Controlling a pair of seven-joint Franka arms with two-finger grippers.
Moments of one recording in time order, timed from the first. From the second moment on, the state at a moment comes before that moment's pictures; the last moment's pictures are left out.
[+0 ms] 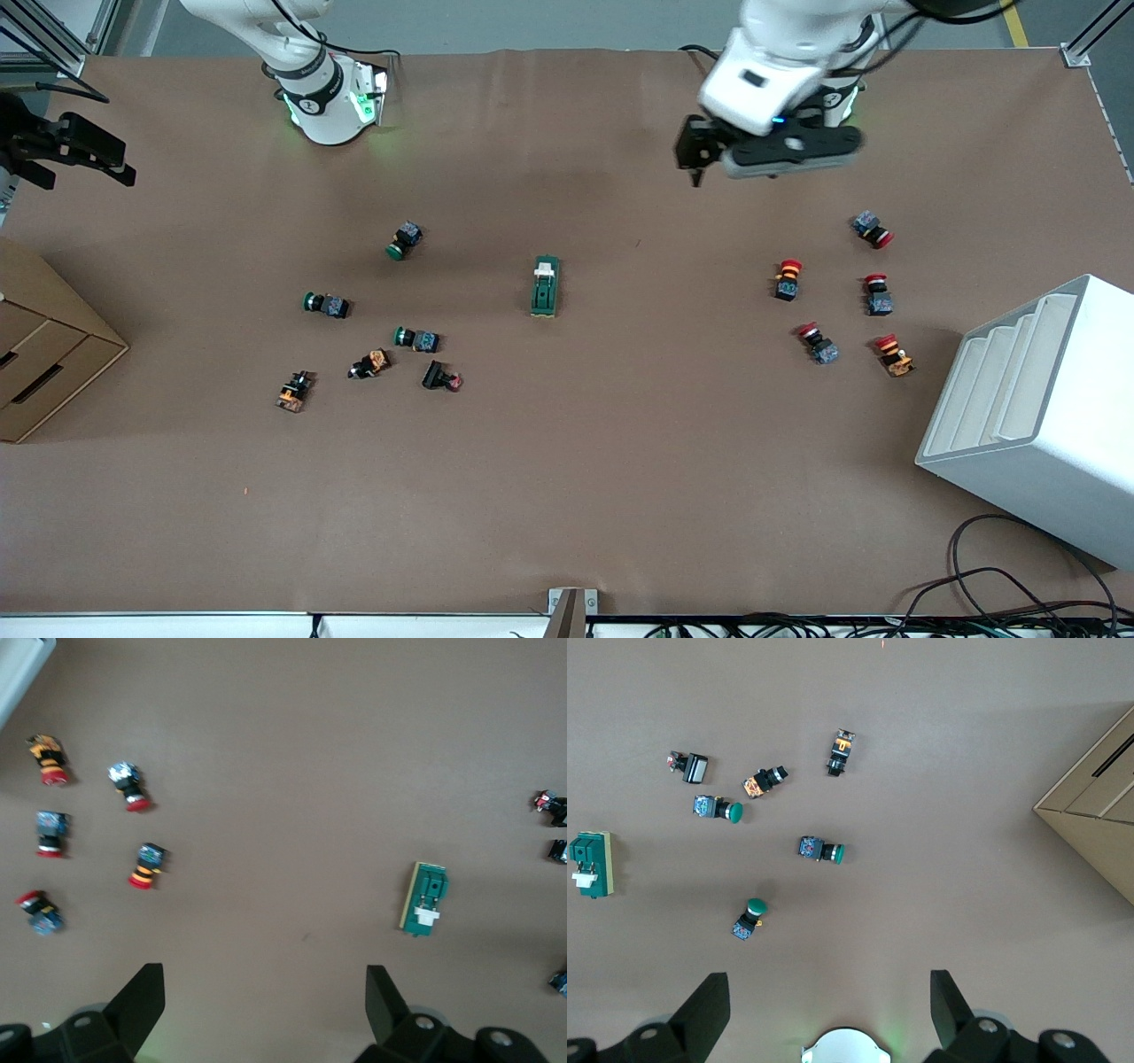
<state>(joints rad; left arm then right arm) -0.01 0.04 -0.69 -1.58 0.06 1.63 -0.84 0.00 -0.10 -0.03 -1.56 0.01 1.38 -0.05</state>
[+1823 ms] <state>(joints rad) -0.50 0.50 -0.76 -2.05 1.28 2.05 -2.31 0.17 -0.02 -0.01 -1.66 0.02 1.51 0.52</state>
